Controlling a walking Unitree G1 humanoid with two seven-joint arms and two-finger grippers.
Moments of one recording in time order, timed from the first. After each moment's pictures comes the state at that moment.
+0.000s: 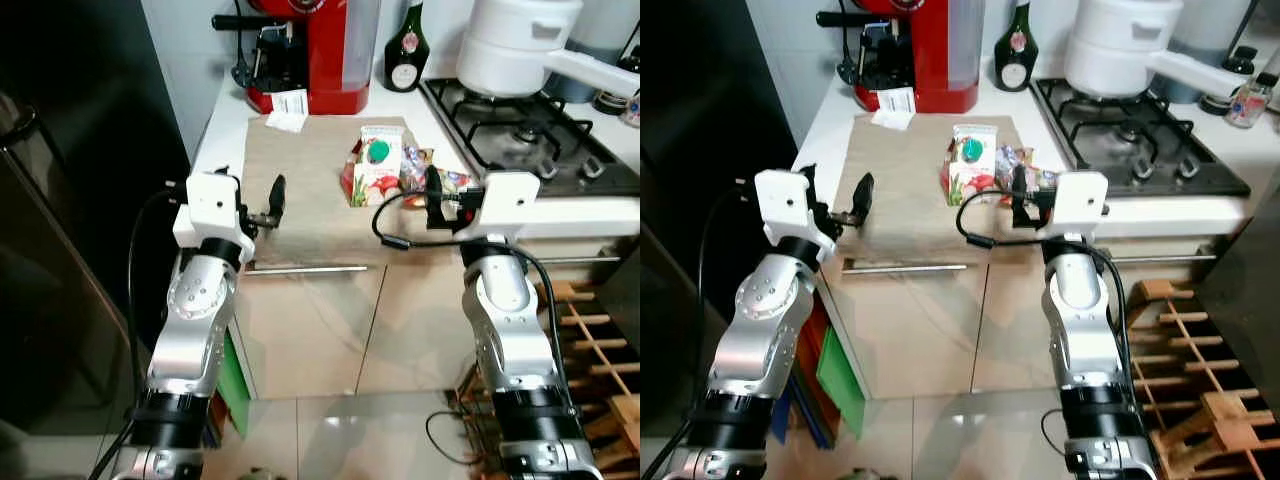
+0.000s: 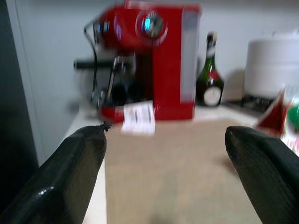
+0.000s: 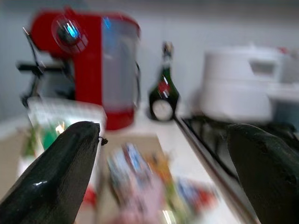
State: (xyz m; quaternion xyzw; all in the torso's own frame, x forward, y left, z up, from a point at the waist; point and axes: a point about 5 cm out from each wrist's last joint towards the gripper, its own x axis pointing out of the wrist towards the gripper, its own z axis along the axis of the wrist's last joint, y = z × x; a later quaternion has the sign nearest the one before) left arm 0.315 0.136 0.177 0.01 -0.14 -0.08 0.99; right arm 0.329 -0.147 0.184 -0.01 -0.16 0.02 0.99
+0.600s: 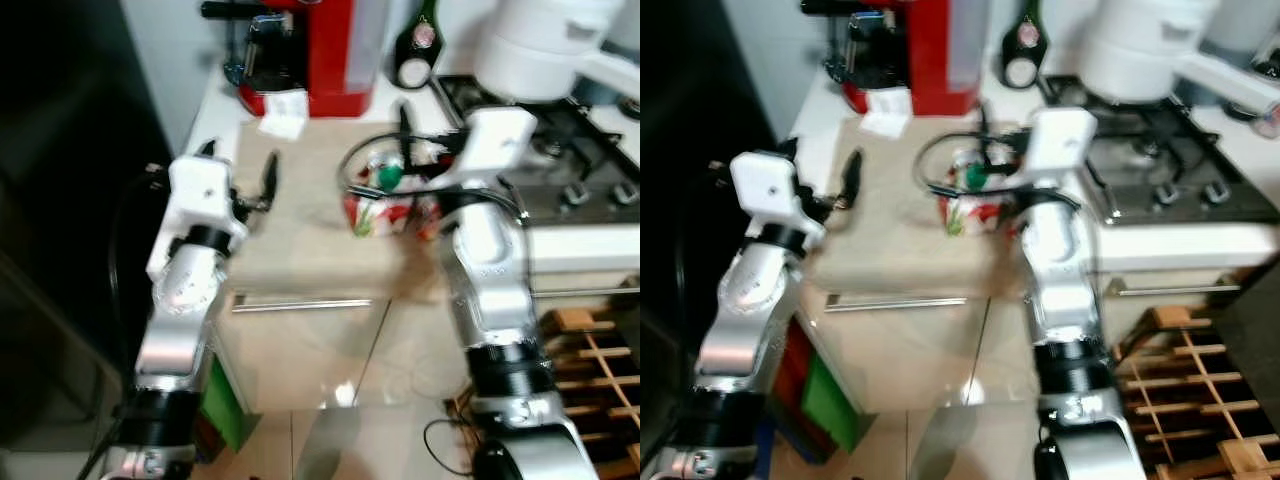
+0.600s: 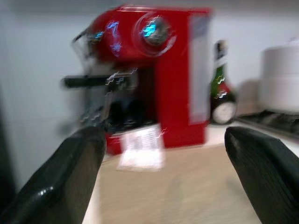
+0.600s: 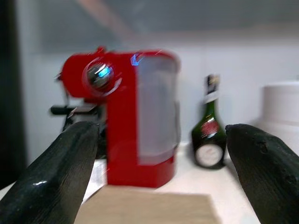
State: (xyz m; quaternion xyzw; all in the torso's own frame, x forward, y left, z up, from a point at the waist) left arm 0.314 0.138 0.194 0.02 -0.18 -0.08 0.98; right arm 0.338 -0.107 0.229 0.05 -0.23 0.10 0.97
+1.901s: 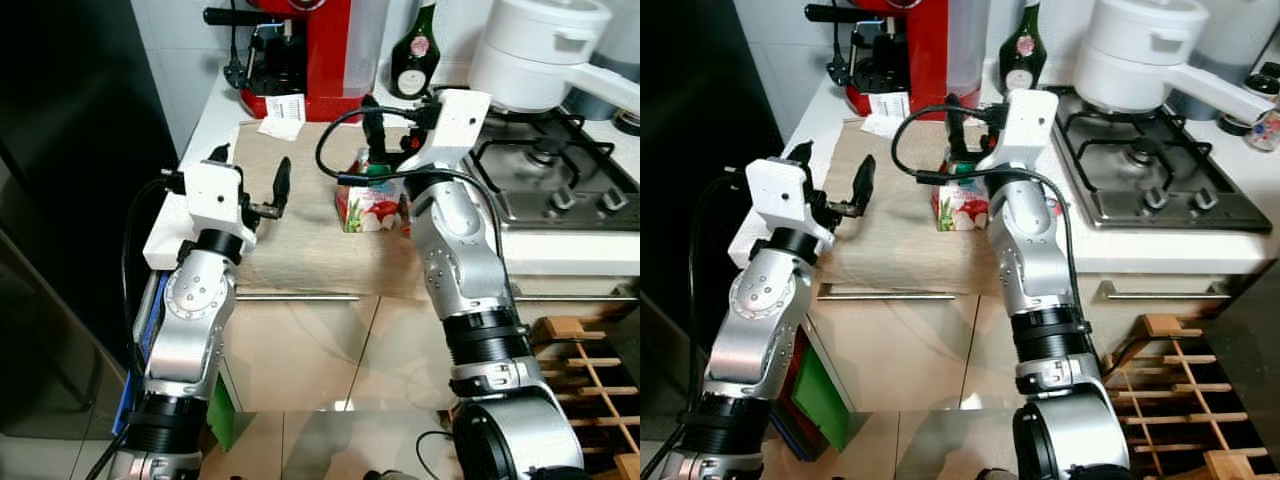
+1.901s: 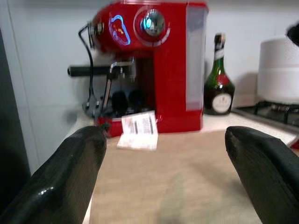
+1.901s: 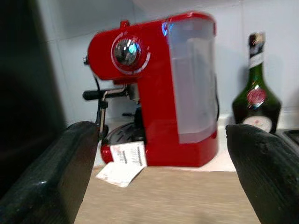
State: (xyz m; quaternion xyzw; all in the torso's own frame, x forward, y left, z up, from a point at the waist) left arm 0.307 0.131 0.183 0.03 -0.16 -0.09 0.98; right arm 0.365 -0.081 0.233 0.11 -0.15 0.13 0.97
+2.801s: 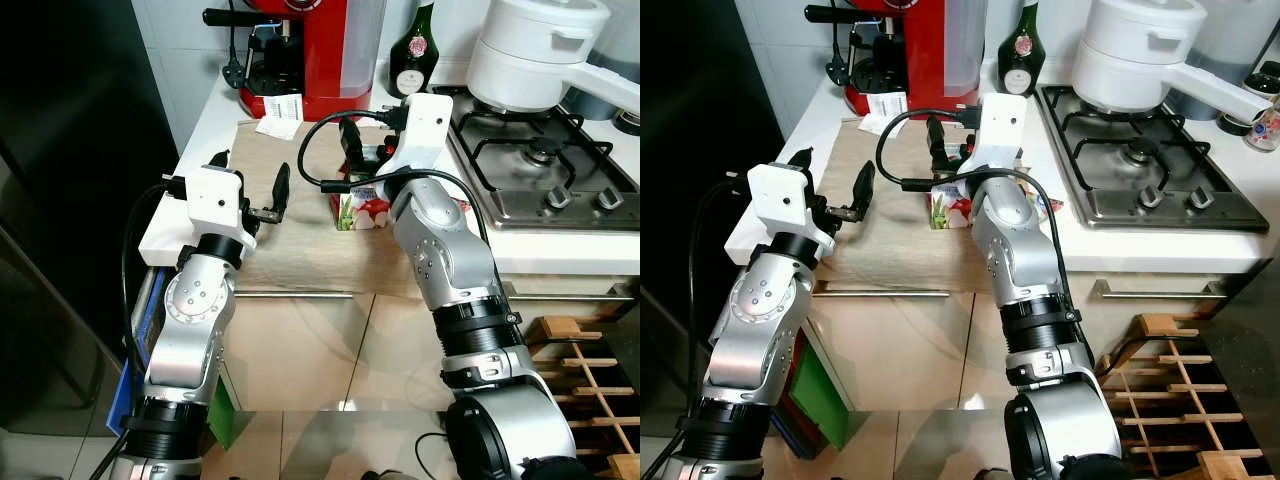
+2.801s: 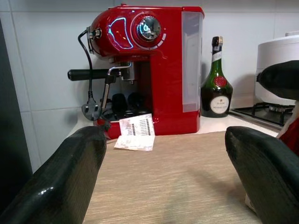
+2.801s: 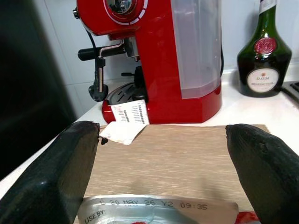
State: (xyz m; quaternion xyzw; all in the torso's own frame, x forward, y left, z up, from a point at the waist) left arm 0.307 0.130 0.185 0.03 -0.16 -0.09 0.98; right arm 0.370 -0.067 0.223 0.11 -0.03 0.13 0.98
